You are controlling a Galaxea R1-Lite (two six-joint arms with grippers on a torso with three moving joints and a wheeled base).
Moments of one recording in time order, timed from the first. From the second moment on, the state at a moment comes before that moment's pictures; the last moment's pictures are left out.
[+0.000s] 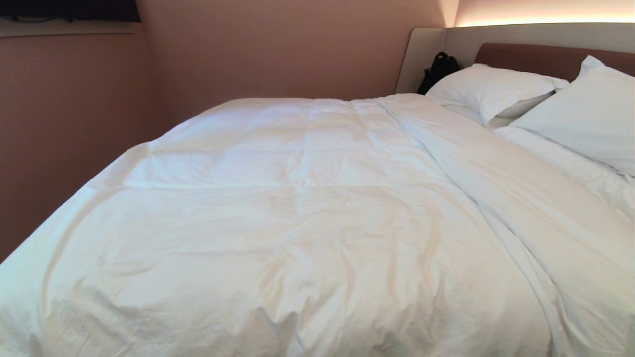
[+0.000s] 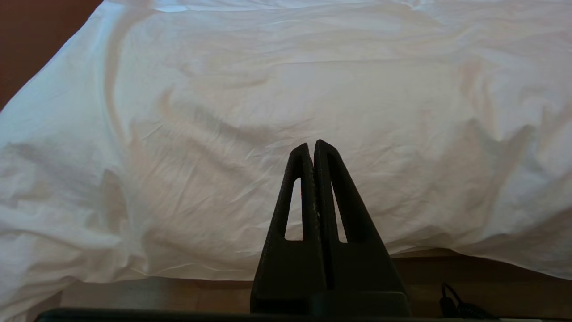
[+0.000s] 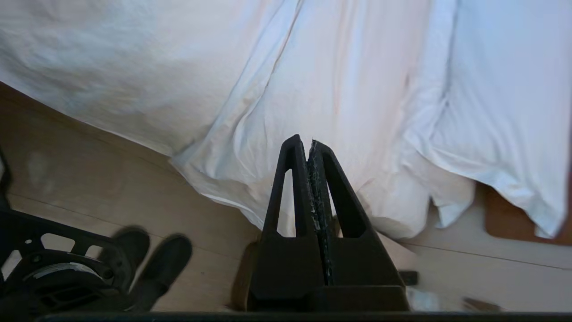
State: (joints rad) left arm 0.01 0.00 0.00 0.02 -0.02 0.02; right arm -1.40 0.87 -1.38 1.52 0.97 -1.86
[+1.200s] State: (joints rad) left arm 0.01 0.00 0.00 0.02 -0.02 0.02; right arm -2.07 0.24 -1.36 1.52 1.20 -1.65
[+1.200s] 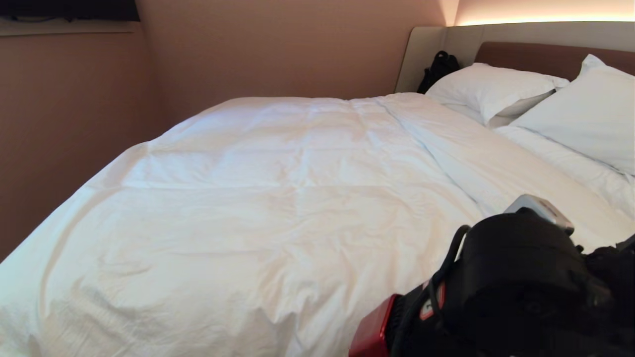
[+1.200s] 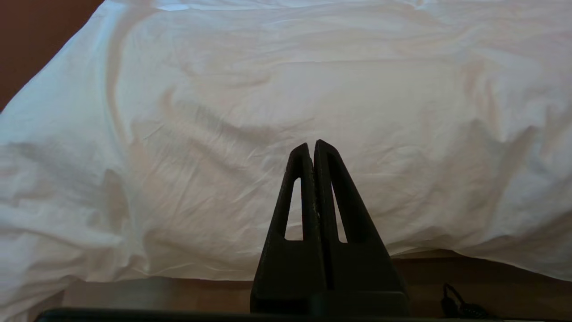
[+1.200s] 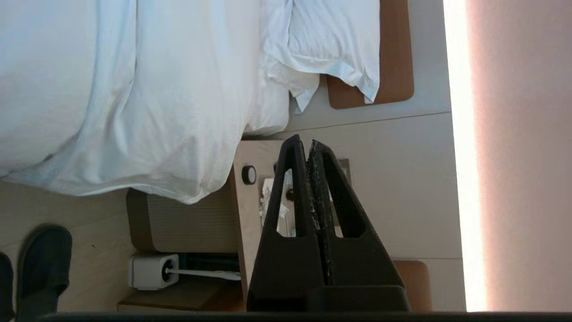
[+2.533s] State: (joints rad) left arm 0.01 0.00 0.00 0.02 -0.02 0.02; right arm -2.13 0.71 -1.64 1.52 1.24 -1.65
